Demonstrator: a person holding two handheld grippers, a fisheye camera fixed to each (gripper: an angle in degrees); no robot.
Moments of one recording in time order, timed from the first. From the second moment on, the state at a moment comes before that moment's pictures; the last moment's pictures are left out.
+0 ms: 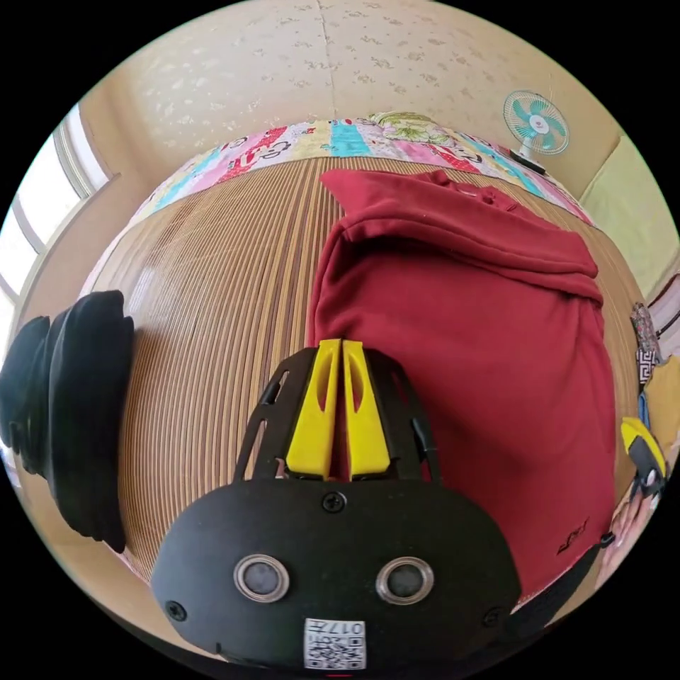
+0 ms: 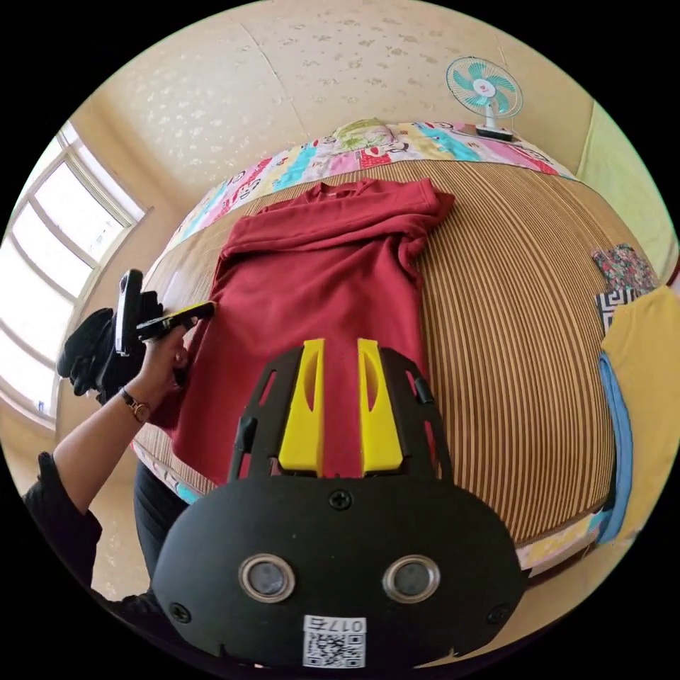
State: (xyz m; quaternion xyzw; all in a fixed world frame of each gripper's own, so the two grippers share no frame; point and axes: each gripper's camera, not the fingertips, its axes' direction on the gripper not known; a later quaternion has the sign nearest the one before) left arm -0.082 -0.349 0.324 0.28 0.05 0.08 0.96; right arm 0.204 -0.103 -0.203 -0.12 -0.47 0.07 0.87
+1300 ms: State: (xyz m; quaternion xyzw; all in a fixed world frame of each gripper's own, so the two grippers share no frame) left arm -0.317 -0.094 0.003 0.48 0.41 0.00 0.78; right arm 0.464 -0.094 -0.355 0.10 -0.59 0.26 0.76
